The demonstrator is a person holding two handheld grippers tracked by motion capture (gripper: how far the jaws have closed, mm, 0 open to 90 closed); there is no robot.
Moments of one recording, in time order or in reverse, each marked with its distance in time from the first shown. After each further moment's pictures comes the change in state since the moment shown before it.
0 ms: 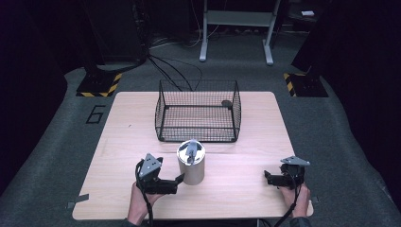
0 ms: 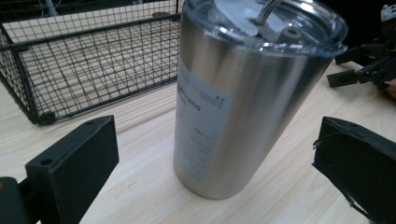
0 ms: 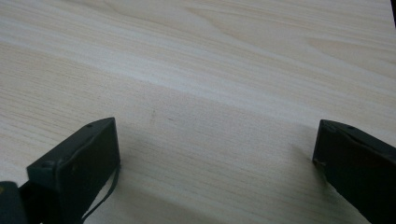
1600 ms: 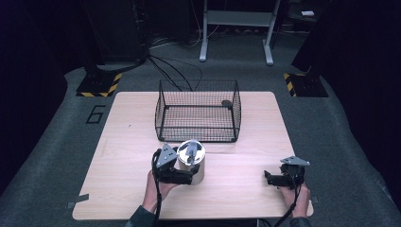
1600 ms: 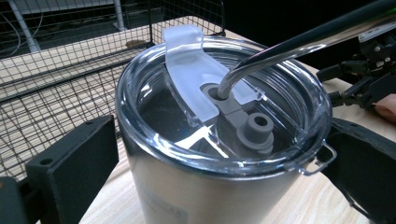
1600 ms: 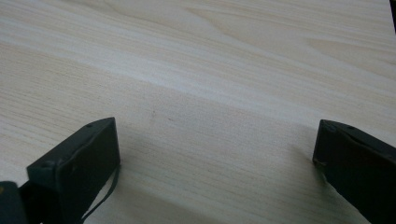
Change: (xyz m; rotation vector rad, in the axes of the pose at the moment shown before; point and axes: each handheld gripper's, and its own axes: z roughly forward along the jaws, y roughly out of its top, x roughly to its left) left arm -0.013 0.026 0.039 -0.052 -0.061 0.074; right arm 0.000 0.000 0.000 0.002 -0.002 -0.004
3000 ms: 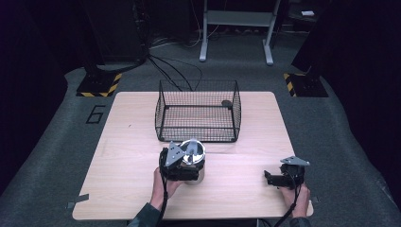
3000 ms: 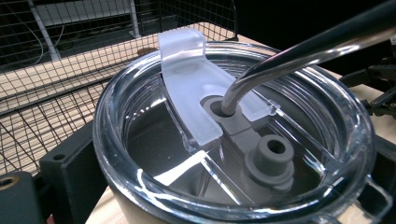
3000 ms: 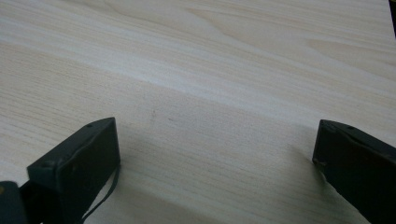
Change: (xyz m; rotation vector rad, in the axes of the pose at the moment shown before) left arm -0.006 0.000 0.020 -0.029 0.073 0.032; right arm 0.000 0.000 0.000 -0.006 0.001 -0.005
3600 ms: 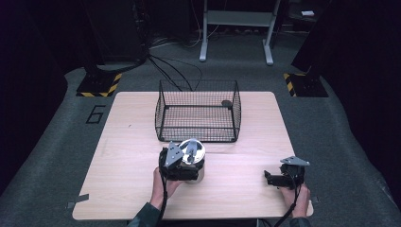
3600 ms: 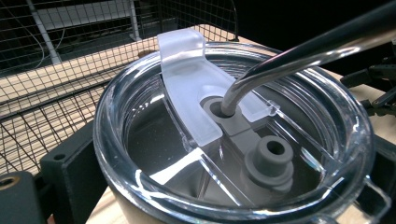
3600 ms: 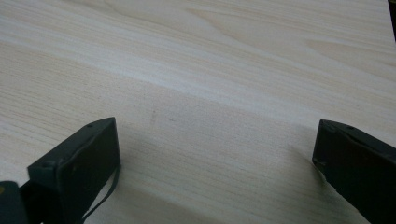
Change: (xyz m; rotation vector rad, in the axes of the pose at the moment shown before) left arm 0.002 -0.001 0.000 -0.003 -0.007 0.004; right arm 0.001 0.000 0.000 -0.001 -0.003 0.005
